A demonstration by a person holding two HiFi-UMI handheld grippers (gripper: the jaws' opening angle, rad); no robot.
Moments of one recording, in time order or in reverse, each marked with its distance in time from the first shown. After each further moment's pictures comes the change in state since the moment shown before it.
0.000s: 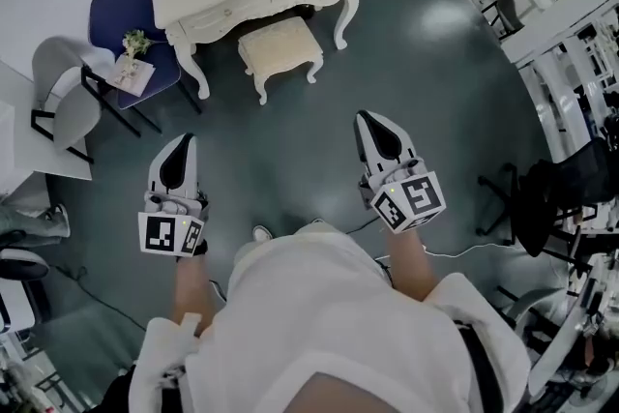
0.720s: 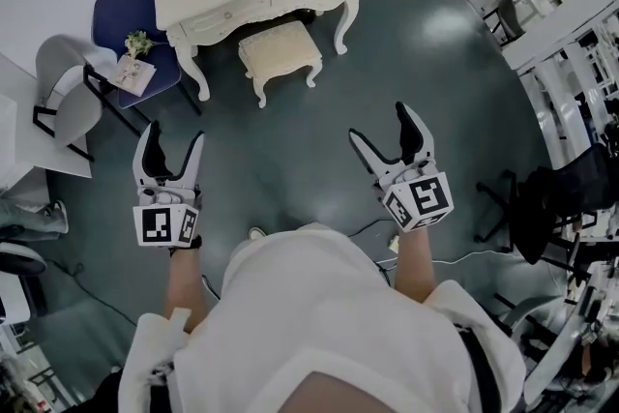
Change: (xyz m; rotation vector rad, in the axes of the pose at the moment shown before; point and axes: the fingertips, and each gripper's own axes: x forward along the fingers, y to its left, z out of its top) left arm 0.005 0.004 0.011 0.069 -0.021 0.115; right arm -0.028 -0.034 0.000 -0.150 0.053 -0.004
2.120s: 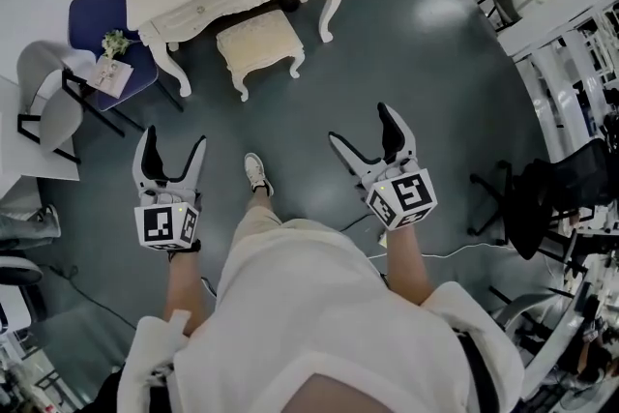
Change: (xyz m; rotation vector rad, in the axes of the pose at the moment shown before) left arm 0.059 -0.058 -0.067 -0.023 0.142 -0.011; right arm 0.010 -0.060 -0.065 0.105 0.068 -0.004
